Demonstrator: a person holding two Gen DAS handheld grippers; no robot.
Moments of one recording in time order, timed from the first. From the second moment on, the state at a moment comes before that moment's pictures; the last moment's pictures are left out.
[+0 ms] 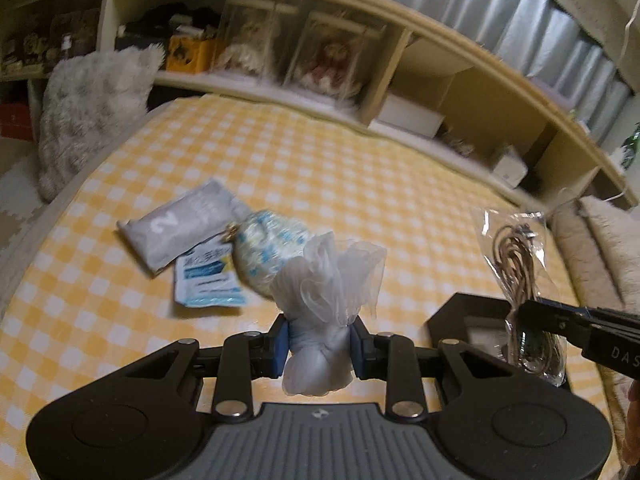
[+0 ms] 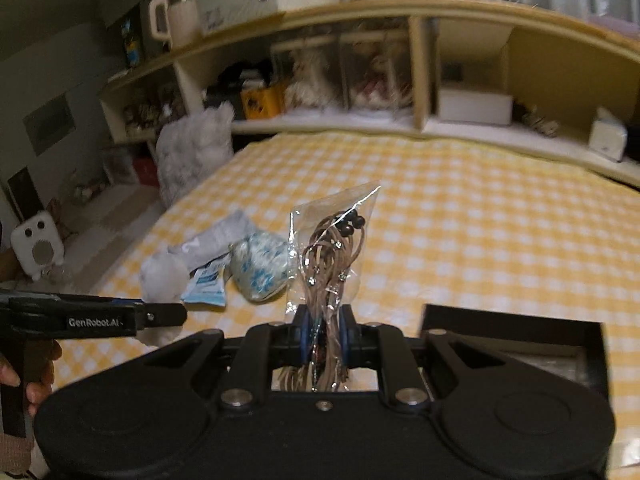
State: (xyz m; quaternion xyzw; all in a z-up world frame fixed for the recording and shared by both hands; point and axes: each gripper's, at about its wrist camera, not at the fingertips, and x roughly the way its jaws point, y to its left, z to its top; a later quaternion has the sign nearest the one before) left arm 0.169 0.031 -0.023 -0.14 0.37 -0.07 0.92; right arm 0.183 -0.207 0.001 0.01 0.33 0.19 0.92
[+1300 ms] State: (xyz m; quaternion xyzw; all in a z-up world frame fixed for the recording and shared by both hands) left arm 0.203 -0.180 -0.016 0.20 0.30 -0.31 0.88; right arm 0.179 -0.362 -0.060 0.05 0.40 0.09 0.91
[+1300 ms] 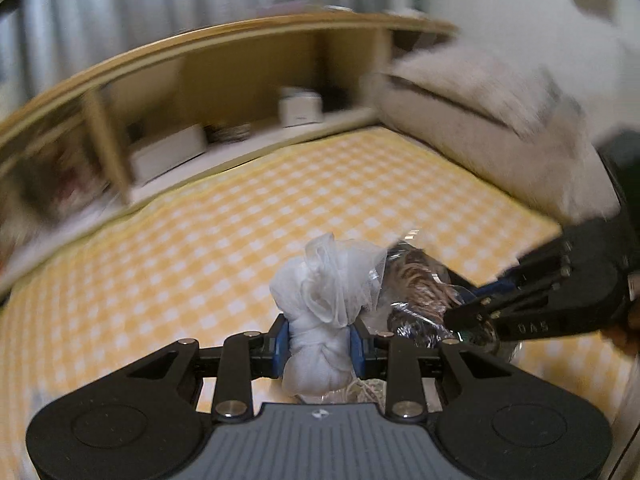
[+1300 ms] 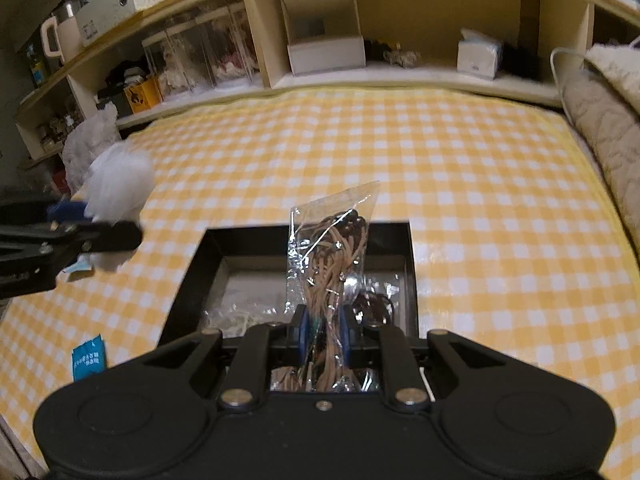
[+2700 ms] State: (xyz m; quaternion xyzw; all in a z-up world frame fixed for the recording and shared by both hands) left arm 0.240 -0.212 -0.068 0.42 0.31 -0.38 0.77; right arm 0.202 -0.343 -0.113 0.01 0.49 0.12 0.86
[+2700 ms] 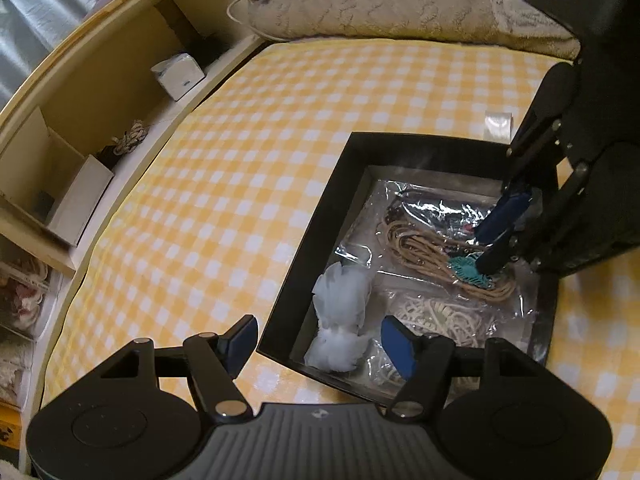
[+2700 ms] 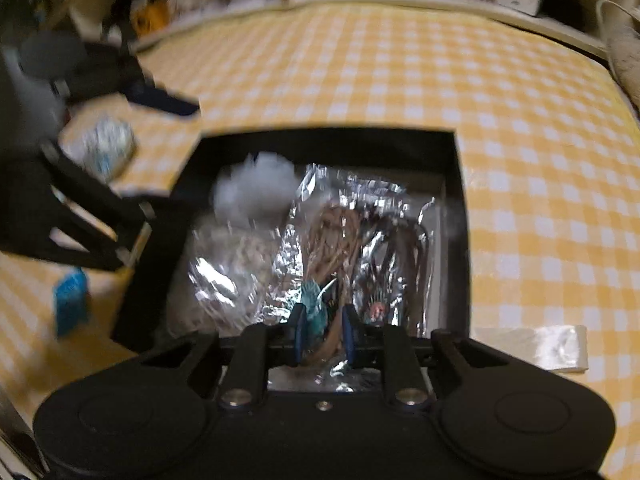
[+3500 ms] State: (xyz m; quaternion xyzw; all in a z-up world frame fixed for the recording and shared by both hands) left arm 0.186 -0.170 -0.013 0.23 0.29 -0.34 0.86; right arm 0.145 -0.356 -0.033 0.06 0.36 0.05 0.93
